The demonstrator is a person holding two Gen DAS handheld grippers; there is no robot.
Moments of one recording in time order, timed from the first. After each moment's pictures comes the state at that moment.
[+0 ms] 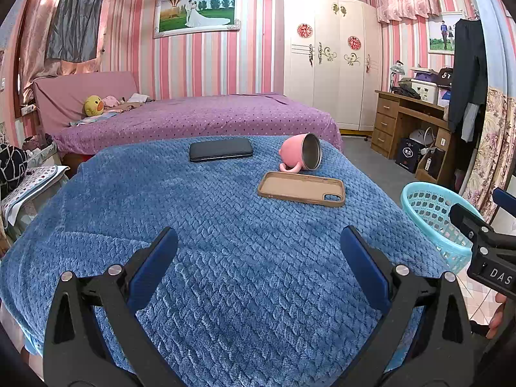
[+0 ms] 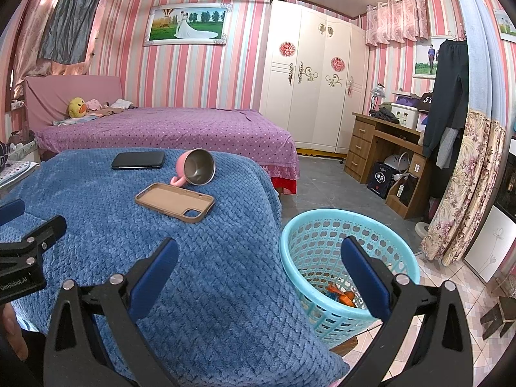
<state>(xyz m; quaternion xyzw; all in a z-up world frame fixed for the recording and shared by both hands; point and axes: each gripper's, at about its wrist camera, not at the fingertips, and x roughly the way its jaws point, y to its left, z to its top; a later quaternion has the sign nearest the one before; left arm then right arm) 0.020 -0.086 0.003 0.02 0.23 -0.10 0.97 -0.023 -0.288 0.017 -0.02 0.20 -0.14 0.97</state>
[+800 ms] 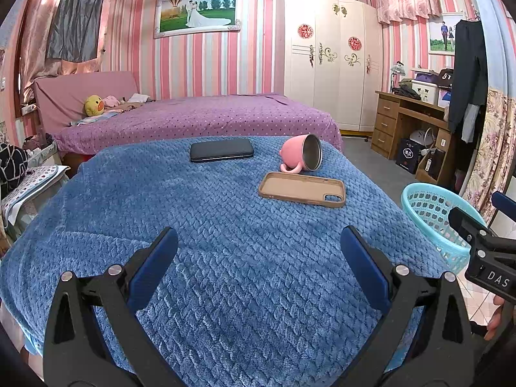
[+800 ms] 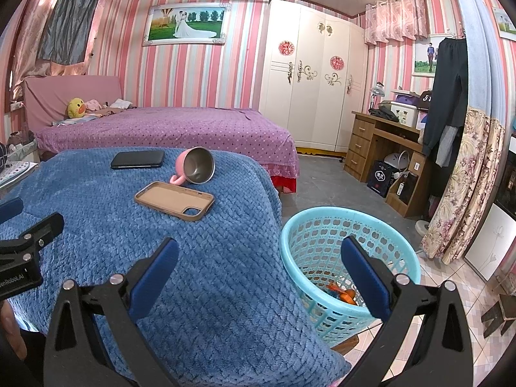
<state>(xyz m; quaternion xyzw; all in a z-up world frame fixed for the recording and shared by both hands) 0.020 -0.086 0.003 0.02 0.23 -0.10 0.97 -0.022 -0.291 0.017 -0.02 0.20 -0.14 0.97</state>
